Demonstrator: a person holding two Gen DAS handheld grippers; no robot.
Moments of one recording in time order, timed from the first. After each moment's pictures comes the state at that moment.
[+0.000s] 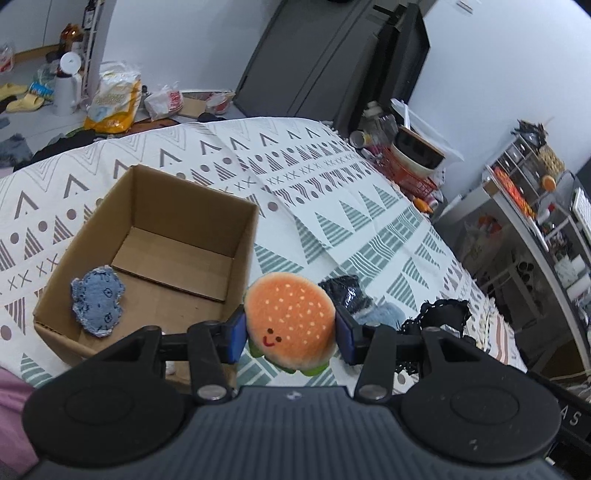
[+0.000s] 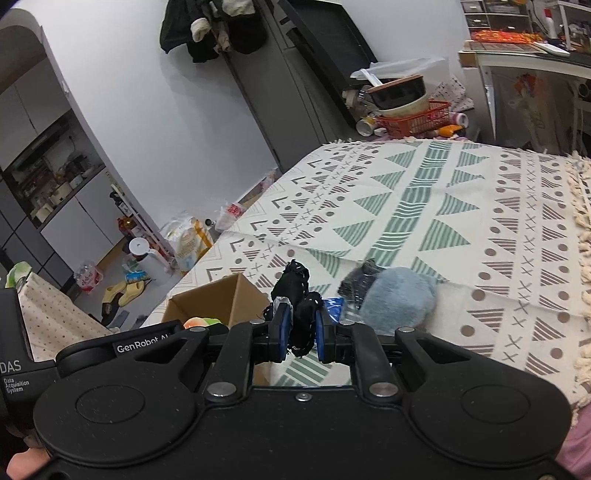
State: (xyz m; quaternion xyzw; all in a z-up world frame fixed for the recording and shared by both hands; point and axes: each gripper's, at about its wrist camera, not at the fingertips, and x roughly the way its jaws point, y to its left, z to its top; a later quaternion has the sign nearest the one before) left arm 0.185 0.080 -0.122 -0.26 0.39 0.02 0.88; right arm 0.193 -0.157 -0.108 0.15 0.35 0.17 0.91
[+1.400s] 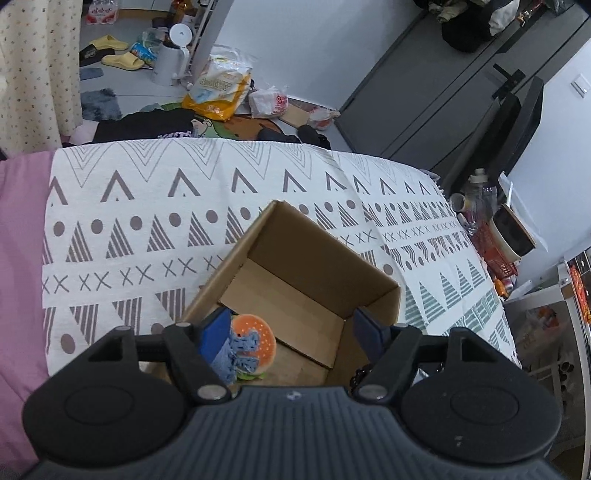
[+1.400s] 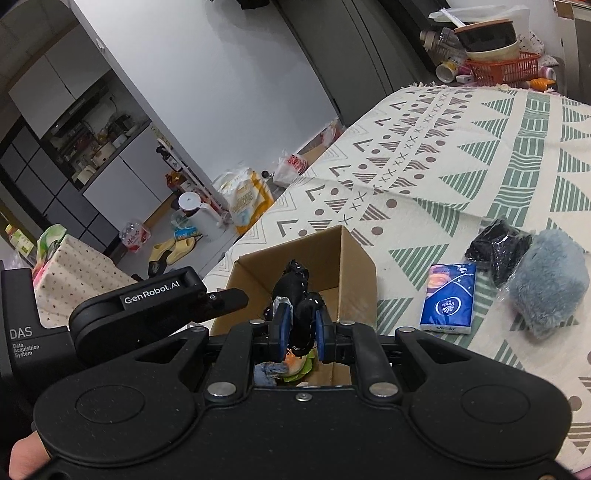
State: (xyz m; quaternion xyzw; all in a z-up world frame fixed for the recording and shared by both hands) left arm 0.200 0.181 -0.147 -0.35 0.38 0.16 0.84; right arm 0.230 -0.049 -0.141 0.16 0.40 0.26 0.86
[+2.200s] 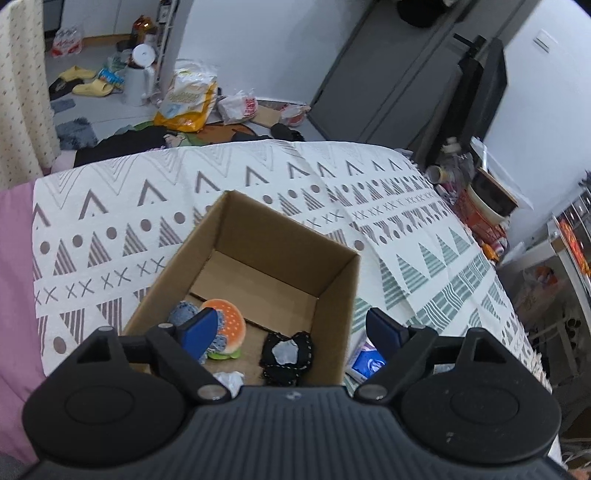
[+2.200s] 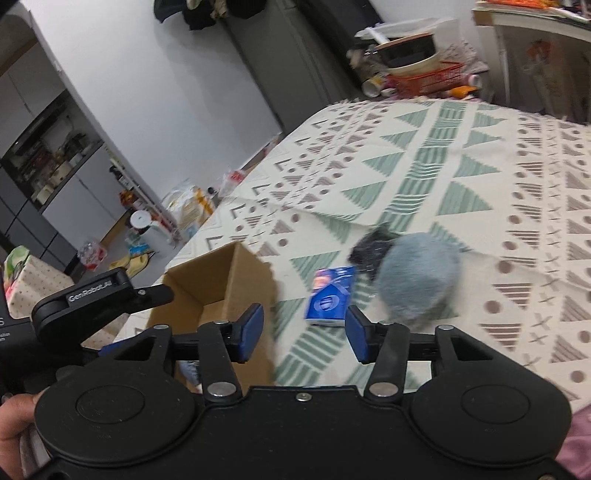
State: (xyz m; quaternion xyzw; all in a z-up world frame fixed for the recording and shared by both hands) left arm 0.200 0.133 -0.128 -0.28 0.39 0.12 0.87; right arm 0.212 -0.151 -0.133 0.16 0.40 0.17 0.88
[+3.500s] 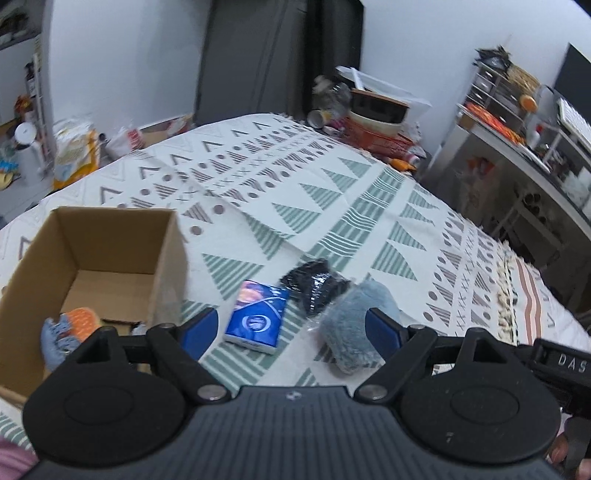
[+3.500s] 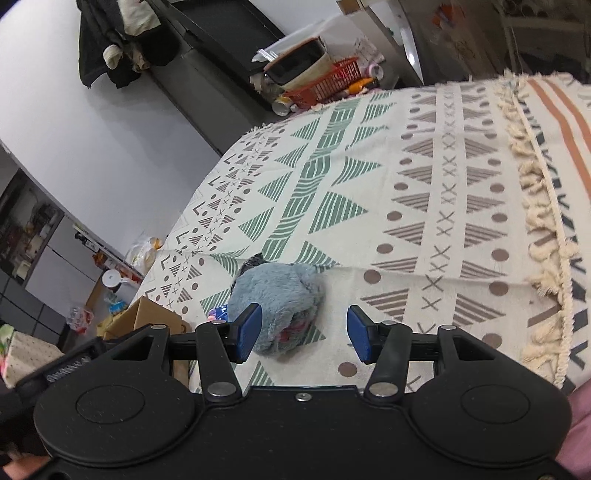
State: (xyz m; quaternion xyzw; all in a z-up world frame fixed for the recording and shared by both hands) left arm 0.222 -0.013 -0.142 -0.12 0.39 -0.02 0.91; right arm 0.235 -0.281 -0.181 0.26 0.40 0.11 0.87
